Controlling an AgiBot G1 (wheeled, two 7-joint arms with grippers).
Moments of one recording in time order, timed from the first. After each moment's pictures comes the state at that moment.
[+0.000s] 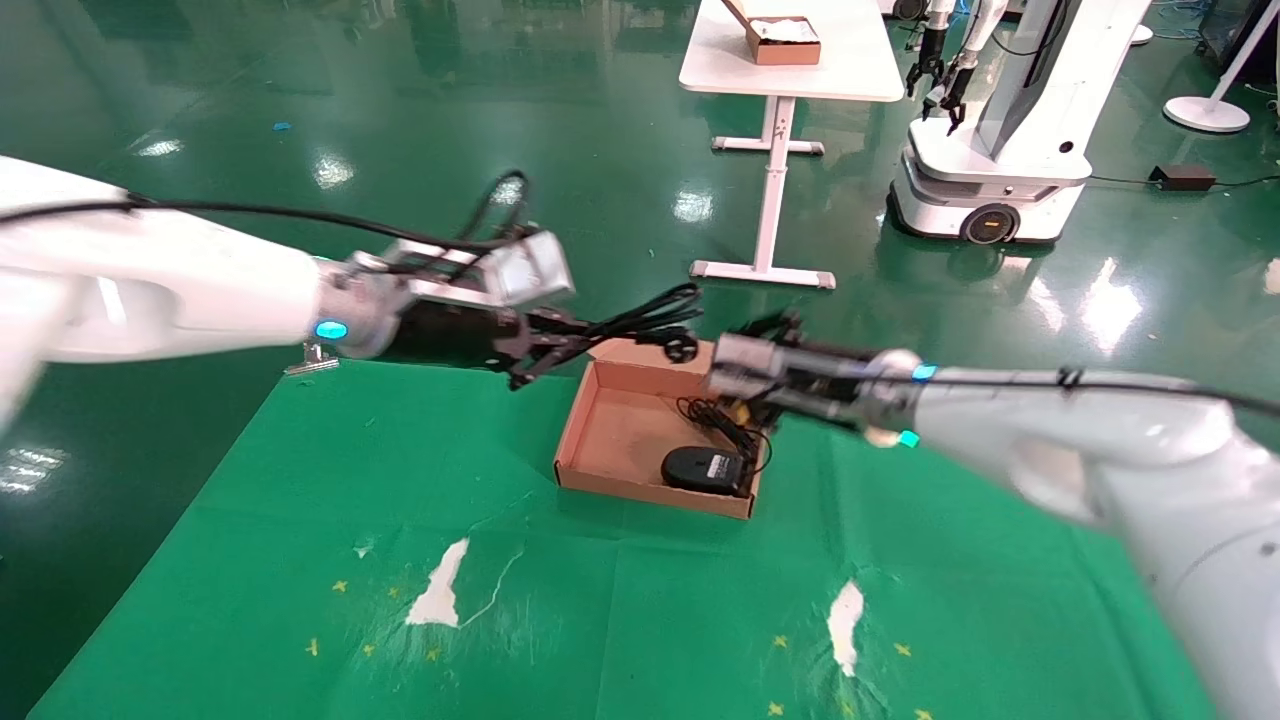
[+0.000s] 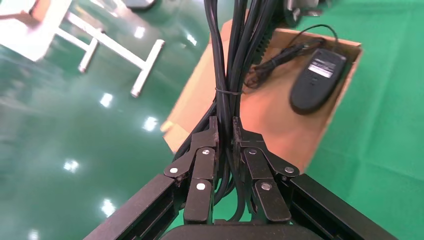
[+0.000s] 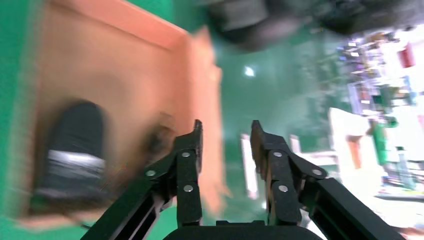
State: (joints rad) left arm -1.92 1.35 0.72 -0.11 1.60 1.00 0.31; right arm 1.69 -1.33 -0.65 0.16 -1.30 -0.70 -0.84
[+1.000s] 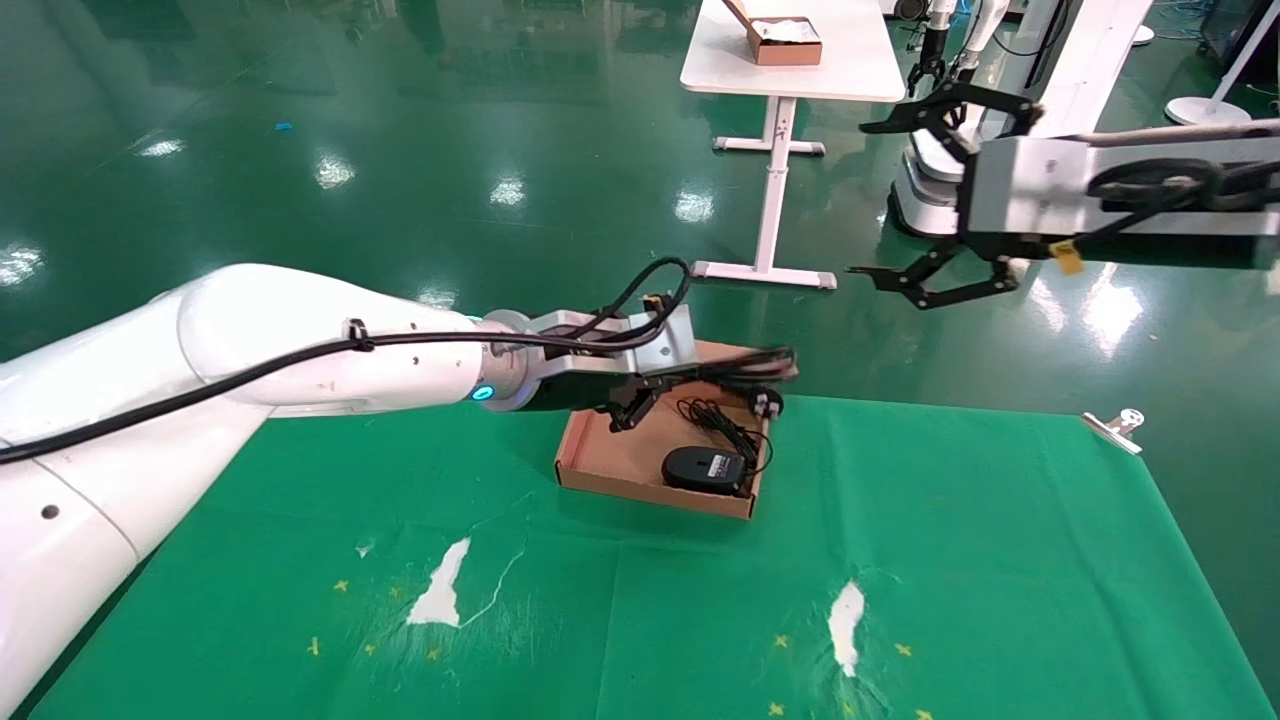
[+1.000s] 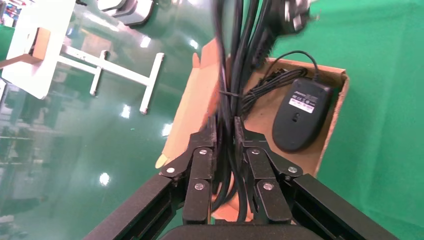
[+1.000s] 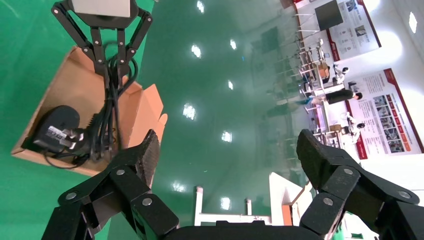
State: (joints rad) left arm -1.80 1.37 1.15 -0.56 1.56 0.74 -0.08; right arm 1.92 -0.91 -0.64 0.42 -1.25 -1.29 -0.80
